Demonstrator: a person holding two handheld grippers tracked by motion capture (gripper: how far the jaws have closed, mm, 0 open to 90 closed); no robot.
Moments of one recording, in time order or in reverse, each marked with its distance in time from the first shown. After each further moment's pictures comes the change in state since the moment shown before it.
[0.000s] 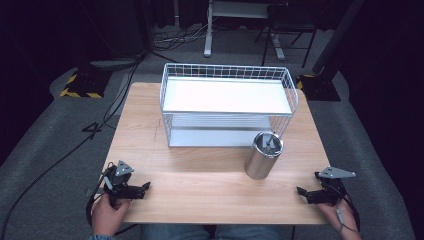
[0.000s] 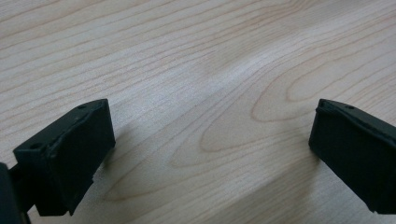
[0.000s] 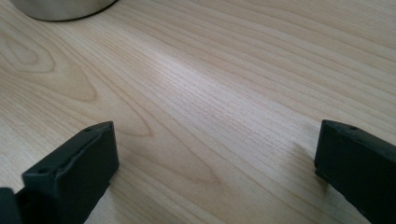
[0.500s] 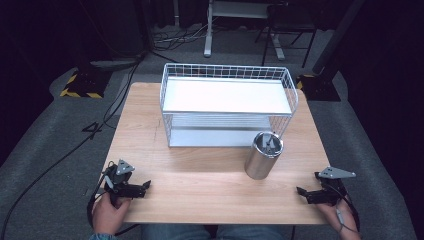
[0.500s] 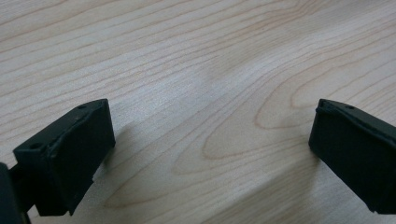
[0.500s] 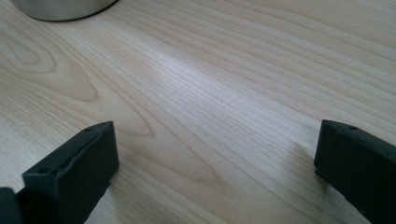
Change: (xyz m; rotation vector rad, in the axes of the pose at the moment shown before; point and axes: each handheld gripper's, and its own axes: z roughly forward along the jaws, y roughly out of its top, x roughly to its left) left arm 0.000 0.003 0.002 -0.001 0.011 -0.010; right arm 0.001 0.000 0.000 0.000 -0.001 0.003
